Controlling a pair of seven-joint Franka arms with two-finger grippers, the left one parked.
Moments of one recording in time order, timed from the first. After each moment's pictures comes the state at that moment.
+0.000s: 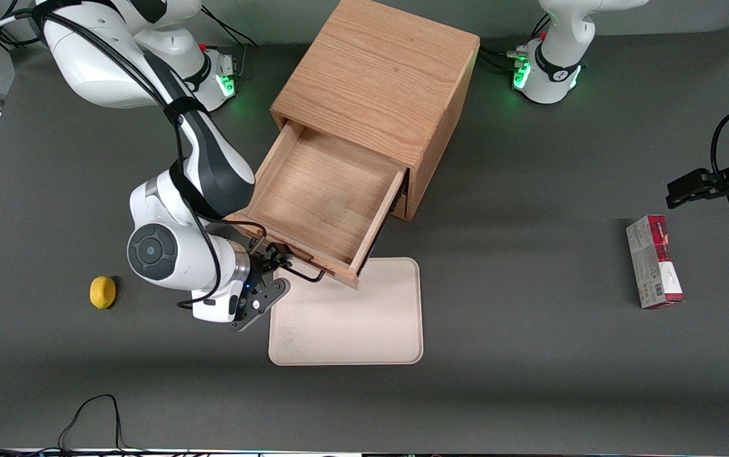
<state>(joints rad) 0.24 0.67 0.21 -1.22 0.06 1.83 -0.25</state>
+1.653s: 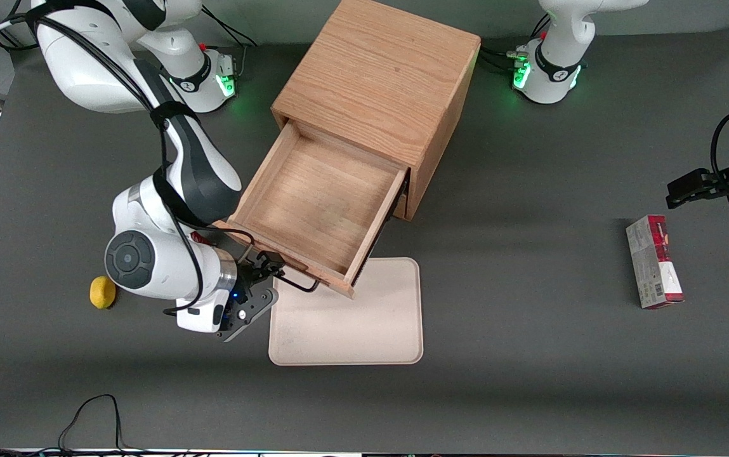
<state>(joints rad) 0.21 0.70 0.22 -1.13 0.07 1.79 -0.26</state>
